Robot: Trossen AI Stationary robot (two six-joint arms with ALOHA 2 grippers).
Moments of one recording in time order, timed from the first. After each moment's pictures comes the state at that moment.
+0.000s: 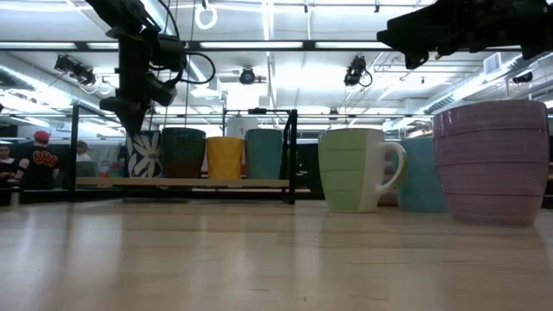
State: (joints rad) left arm 0.86 1.33 1.04 -0.96 -0.50 0.82; right arm 0.07 0.80 0.34 0.42 0.01 -0.10
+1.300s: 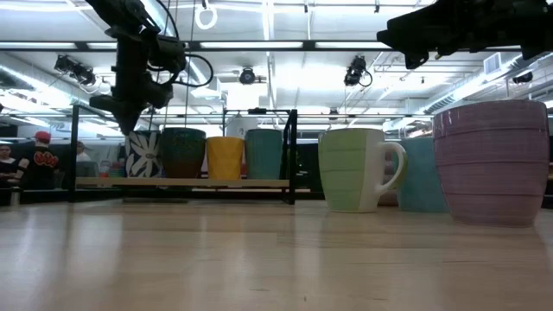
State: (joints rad) left arm 0.86 1.33 1.05 -1.00 -0.55 0.93; right arm 0.07 0.80 0.34 0.42 0.01 -0.10
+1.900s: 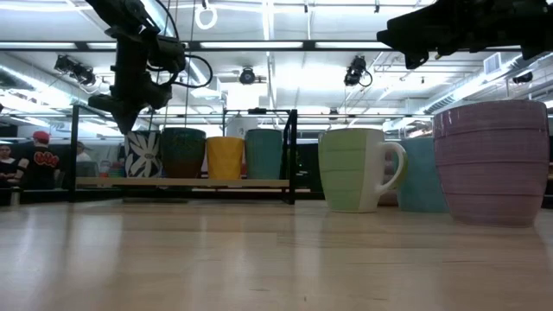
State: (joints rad) left arm 0.86 1.33 1.05 -1.01 -0.58 0.92; right arm 0.07 0.80 0.34 0.42 0.01 -0.10
